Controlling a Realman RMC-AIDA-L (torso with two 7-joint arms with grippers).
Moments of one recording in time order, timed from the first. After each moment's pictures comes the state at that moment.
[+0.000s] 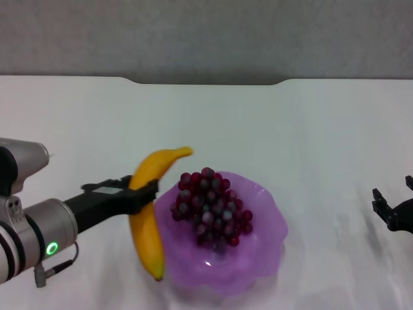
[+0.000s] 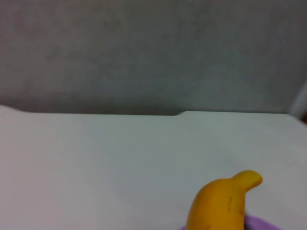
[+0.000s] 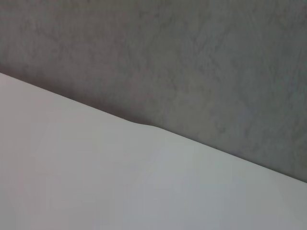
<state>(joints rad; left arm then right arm) -0.01 -2.04 -1.36 -1.38 1.87 -0.48 0.77 0.35 2.01 0.90 0.31 -2.43 -0.76 -0.15</state>
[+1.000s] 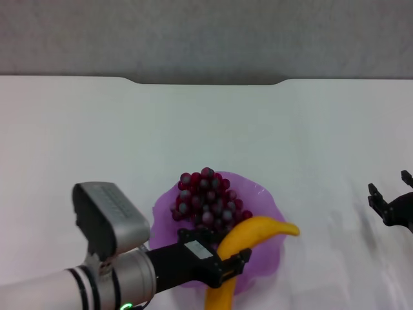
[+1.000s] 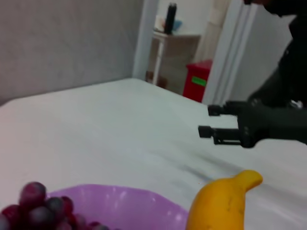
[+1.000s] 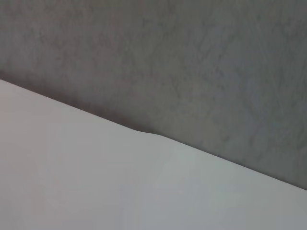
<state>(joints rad) -0.19 -2.05 -1.12 -1.00 1.14 -0.60 1.71 0.36 2.01 0.90 0.31 -2.43 -0.76 -0.15</state>
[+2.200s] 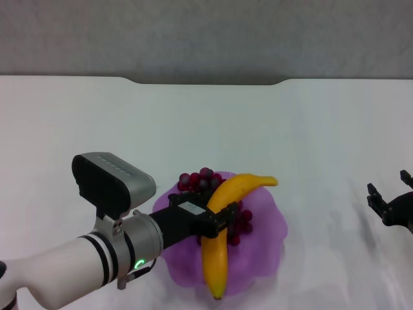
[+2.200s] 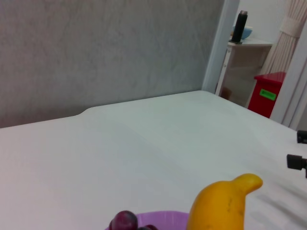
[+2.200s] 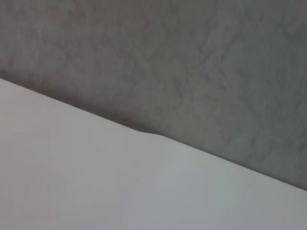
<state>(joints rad) -0.32 -2.06 -1.06 -0.93 0.85 -0.34 1.80 0.36 2.01 0.89 0.31 -2.44 -0.76 -0.15</state>
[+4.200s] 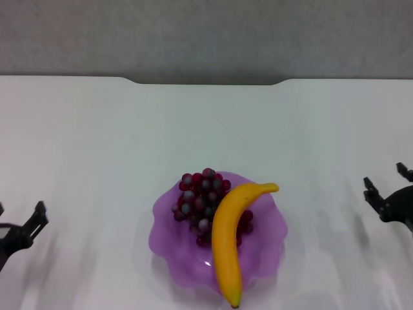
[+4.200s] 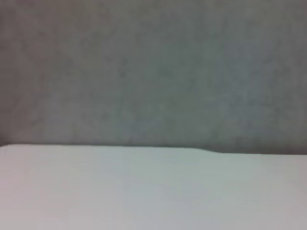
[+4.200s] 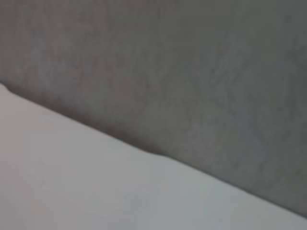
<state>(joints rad) -0.17 -2.06 -1.30 -0.34 -0.24 -0.89 2.83 0.35 2.02 0.87 0.31 -2.43 -0.85 -0.19</state>
